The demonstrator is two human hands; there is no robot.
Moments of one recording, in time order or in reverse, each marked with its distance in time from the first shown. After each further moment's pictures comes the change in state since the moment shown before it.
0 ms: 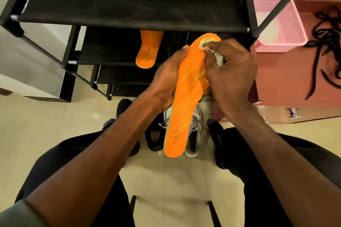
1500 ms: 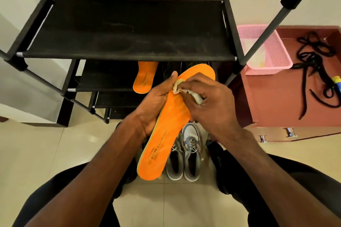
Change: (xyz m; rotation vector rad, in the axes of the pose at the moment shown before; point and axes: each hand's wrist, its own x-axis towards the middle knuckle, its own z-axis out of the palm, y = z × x) left_hand -0.008 0.020 -0.006 -0.098 -0.196 -0.146; right_hand -0.005 -0.006 0.000 0.094 -0.273 -0.161
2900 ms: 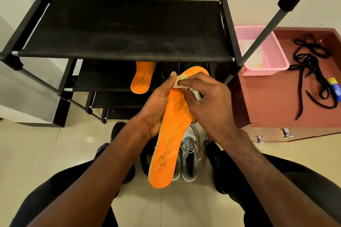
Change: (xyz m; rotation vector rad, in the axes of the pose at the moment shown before) left_hand 0.011 -0.010 0.001 -0.006 0.019 0.014; right_hand 0.004 0.000 0.000 -0.026 0.049 0.103
